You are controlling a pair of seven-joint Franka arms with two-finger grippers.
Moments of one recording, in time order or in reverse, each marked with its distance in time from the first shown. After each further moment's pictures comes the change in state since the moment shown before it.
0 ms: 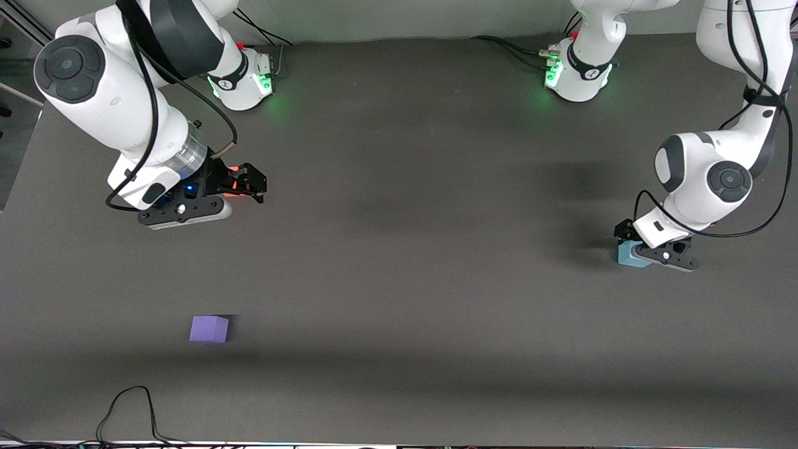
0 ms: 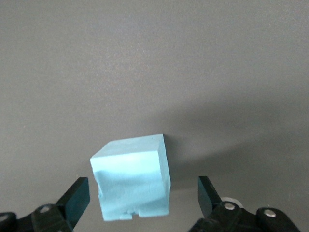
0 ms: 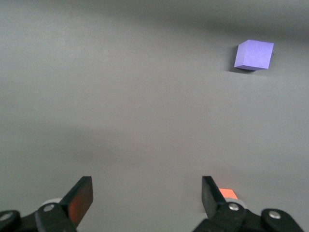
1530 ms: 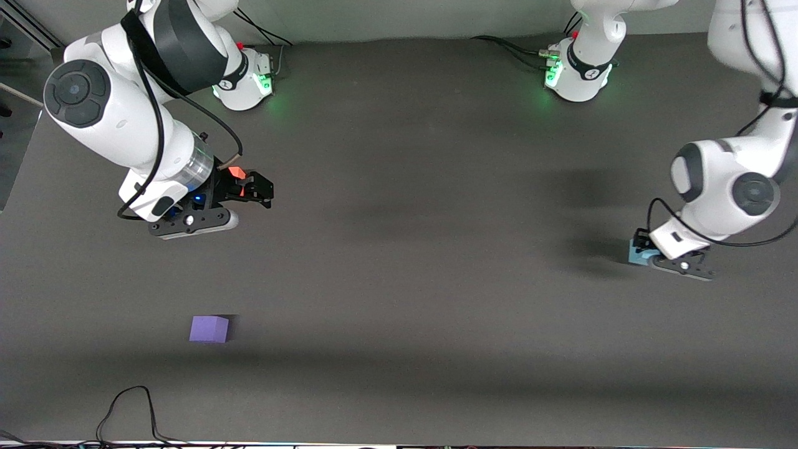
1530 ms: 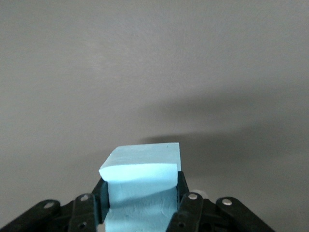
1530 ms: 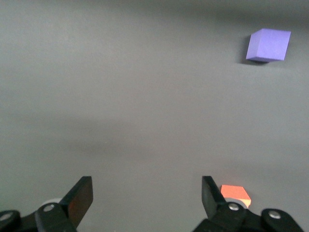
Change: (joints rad) left arm 0.027 -0.039 -0.005 0.193 -0.006 -0.338 -0.065; right arm -0.001 0.032 -0.006 0.007 0.046 -0.018 0.001
